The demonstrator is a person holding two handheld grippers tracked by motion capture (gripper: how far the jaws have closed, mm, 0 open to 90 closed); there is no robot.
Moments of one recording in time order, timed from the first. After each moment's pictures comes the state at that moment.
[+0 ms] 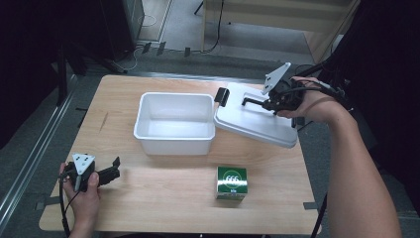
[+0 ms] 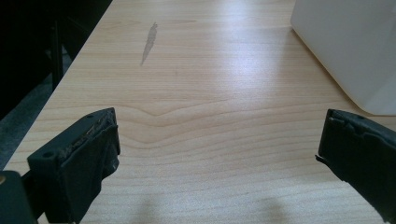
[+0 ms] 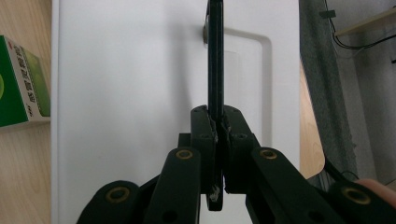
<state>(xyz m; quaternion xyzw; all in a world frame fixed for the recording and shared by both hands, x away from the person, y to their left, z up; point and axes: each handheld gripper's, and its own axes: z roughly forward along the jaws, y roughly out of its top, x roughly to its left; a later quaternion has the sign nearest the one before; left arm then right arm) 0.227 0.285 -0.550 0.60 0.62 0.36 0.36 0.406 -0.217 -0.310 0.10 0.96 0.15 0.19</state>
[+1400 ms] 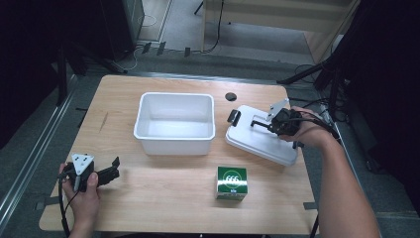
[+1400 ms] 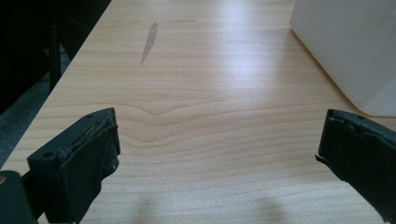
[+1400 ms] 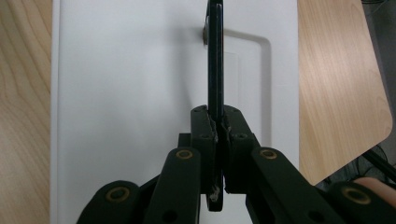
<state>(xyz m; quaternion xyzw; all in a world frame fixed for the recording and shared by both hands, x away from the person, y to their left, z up) 0.226 0.287 -0.551 0.60 0.62 0.36 0.37 0.415 -0.258 -0.426 0.14 0.96 0.13 0.19</state>
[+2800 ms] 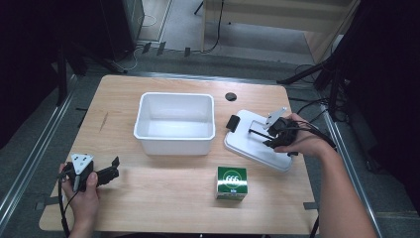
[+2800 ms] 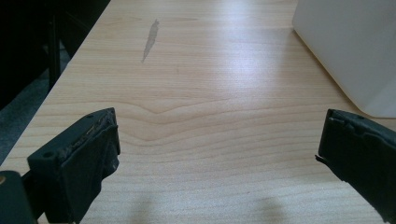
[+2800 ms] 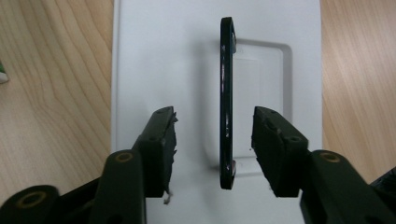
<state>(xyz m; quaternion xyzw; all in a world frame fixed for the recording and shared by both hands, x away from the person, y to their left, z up) 0.227 0.288 -0.551 0.60 0.62 0.35 0.37 0.398 -0.256 -0.443 0.16 0.96 0.14 0.16</state>
